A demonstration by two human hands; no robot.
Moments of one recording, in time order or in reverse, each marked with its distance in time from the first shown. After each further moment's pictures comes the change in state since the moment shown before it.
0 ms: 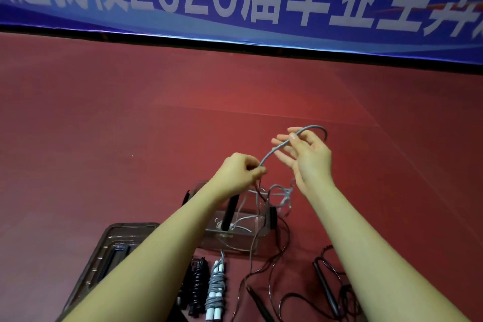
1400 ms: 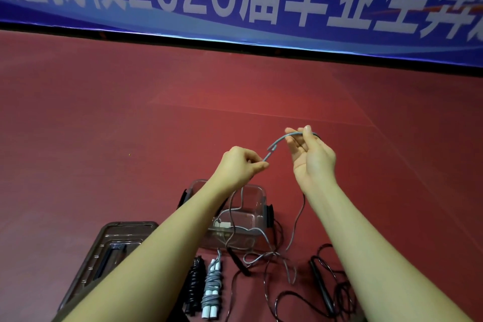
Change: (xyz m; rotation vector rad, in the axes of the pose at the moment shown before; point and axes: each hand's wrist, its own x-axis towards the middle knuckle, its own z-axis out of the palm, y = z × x) left_hand 0.003 0.008 0.005 -0.013 0.127 -0.024; right_hand -0.008 -0.017 -0.001 0.395 0.141 0.052
